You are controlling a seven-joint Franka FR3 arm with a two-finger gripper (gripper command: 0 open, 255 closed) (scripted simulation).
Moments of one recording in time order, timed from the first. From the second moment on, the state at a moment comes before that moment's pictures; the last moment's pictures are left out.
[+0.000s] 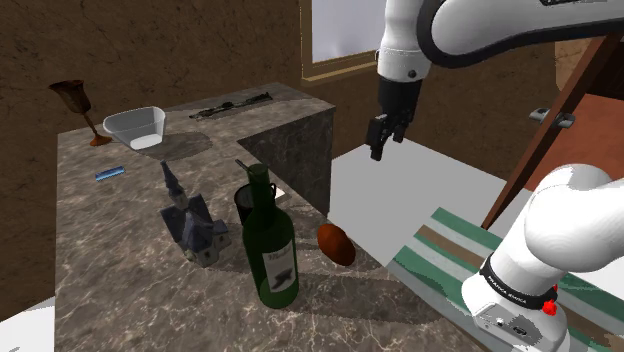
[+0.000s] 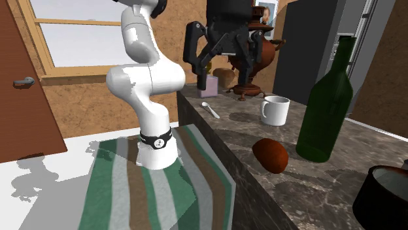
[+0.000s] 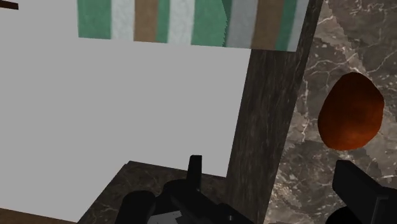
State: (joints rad) arm 0.04 -0.73 0.24 -2.48 0.11 1.77 0.14
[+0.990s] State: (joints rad) arm -0.01 -0.30 0.74 -2.39 0.02 1.93 0.75
